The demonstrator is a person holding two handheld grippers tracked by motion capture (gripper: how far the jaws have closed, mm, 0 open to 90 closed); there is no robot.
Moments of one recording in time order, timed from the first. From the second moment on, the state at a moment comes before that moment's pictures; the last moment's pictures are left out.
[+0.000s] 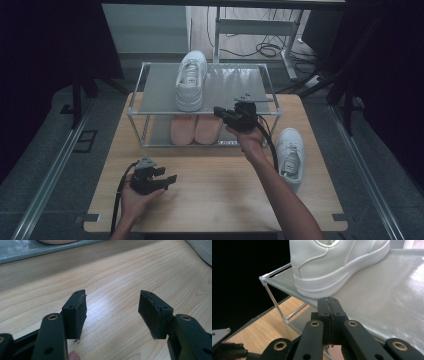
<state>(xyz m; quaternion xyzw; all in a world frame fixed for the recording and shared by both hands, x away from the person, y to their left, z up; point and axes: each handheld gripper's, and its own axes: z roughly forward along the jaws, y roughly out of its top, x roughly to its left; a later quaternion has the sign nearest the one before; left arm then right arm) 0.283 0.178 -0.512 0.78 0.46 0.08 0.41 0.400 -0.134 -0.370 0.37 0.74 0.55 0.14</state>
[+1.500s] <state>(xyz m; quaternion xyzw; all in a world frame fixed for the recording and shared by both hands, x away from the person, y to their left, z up) 0.282 0.176 -0.513 0.78 0.46 0.08 0.41 0.296 -0.244 -0.447 0.41 0.72 0.53 0.17</state>
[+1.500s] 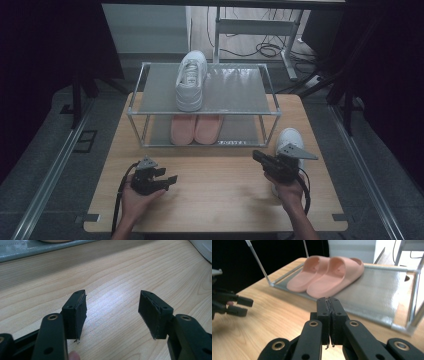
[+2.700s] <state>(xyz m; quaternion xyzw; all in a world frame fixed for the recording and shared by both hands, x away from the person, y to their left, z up) 0.282 0.175 -0.513 0.79 0.46 0.09 0.41 0.242 -0.286 -0.477 0.45 0.72 0.49 0.20</state>
